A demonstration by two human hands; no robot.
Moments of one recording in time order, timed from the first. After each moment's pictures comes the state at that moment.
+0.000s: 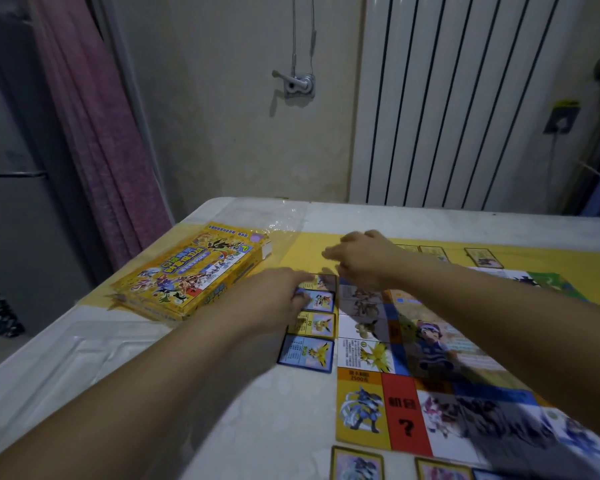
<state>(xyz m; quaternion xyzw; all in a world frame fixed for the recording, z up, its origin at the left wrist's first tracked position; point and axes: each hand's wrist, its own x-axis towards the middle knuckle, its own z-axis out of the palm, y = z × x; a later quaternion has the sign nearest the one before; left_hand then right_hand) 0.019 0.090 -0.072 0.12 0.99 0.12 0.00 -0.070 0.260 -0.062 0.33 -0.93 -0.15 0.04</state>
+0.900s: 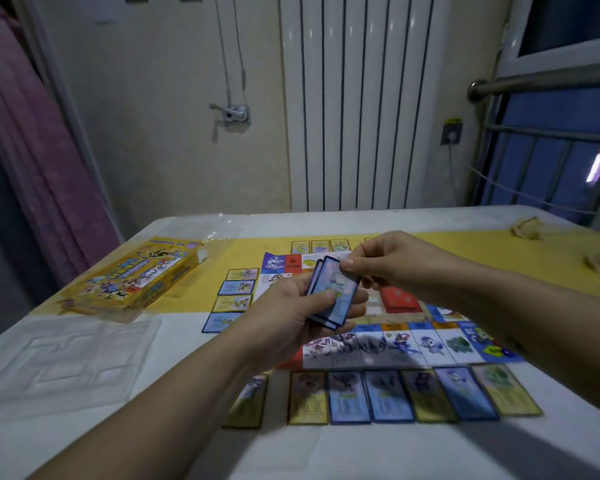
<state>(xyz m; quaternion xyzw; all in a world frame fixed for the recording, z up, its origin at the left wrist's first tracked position) 0.150 0.243 -0.036 0.11 0.60 0.77 0.18 0.118 0.411 0.003 0.14 -0.86 0.49 -0.07</state>
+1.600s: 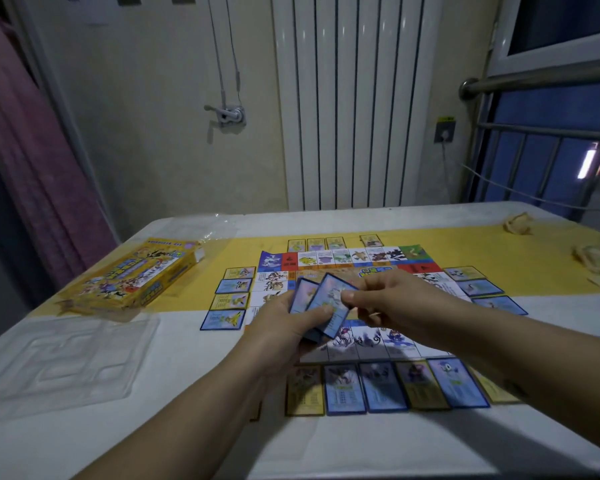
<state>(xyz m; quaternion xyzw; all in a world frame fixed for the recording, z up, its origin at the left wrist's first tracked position) 0.153 0.251 -0.068 0.01 0.64 0.76 0.10 0.141 0.418 -0.038 0.07 -0.79 0.60 -0.14</state>
